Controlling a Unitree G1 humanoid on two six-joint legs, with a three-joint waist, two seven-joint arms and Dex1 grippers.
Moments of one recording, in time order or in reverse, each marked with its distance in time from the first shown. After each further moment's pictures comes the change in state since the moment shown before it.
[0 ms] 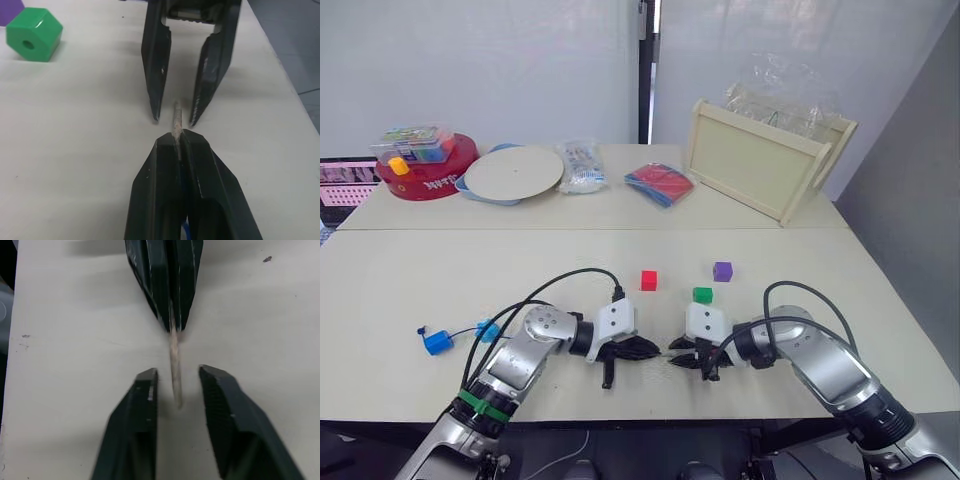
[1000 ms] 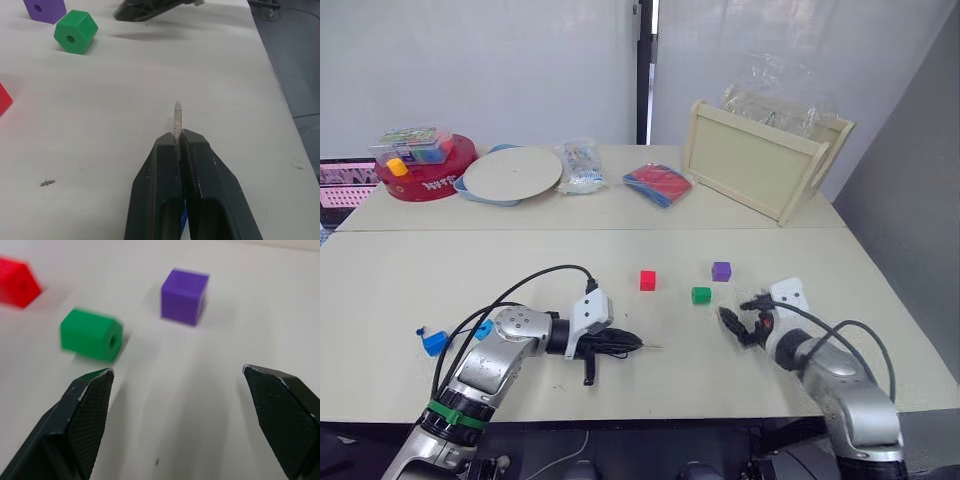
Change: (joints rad) left arm 0.070 0.053 0.109 -0.088 -0.093 0.088 -0.002; right arm 0.261 0.419 -0.537 -0.087 0.043 0.144 -0.784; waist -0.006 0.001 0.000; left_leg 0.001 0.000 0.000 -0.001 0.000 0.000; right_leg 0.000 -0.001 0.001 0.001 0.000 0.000
